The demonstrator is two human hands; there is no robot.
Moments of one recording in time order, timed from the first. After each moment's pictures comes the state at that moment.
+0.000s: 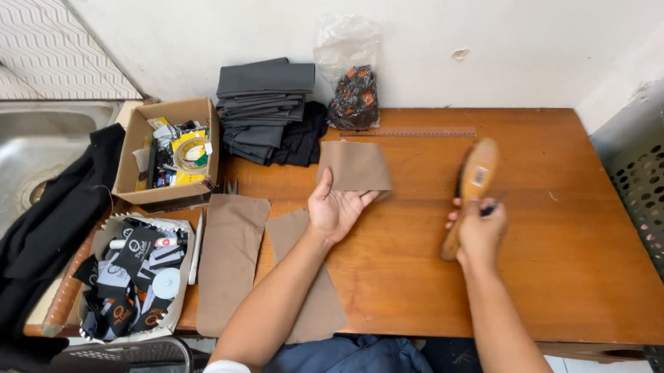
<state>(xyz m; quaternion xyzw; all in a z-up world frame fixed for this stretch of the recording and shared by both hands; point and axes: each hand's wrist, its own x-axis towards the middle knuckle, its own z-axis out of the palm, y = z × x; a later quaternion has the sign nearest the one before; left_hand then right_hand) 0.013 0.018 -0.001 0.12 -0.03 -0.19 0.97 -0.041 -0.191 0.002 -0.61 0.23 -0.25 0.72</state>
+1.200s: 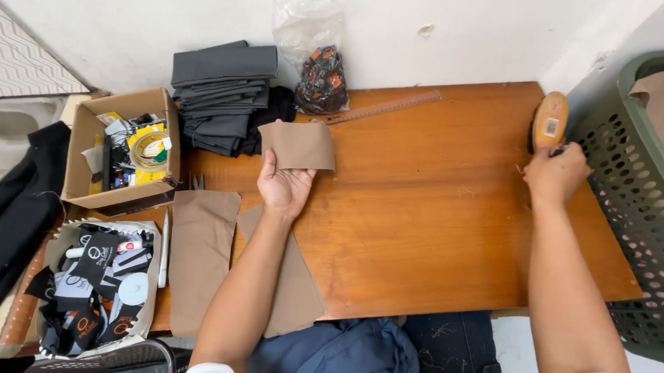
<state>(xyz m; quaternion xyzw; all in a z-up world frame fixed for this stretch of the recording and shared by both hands) 0.031 0.050 0.018 0.15 -0.07 -0.08 0.98 -0.019 -0.343 0.045 -0.83 0.38 -0.27 0.31</state>
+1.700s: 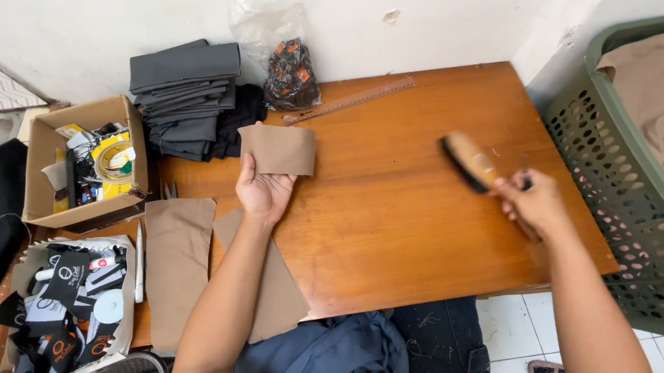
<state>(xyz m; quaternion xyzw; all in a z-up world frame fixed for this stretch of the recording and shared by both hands) 0.022 0.039 0.026 0.17 -0.05 -0.11 0.98 -0.094 -0.342 0.049 -0.79 0.28 -0.05 0.54</state>
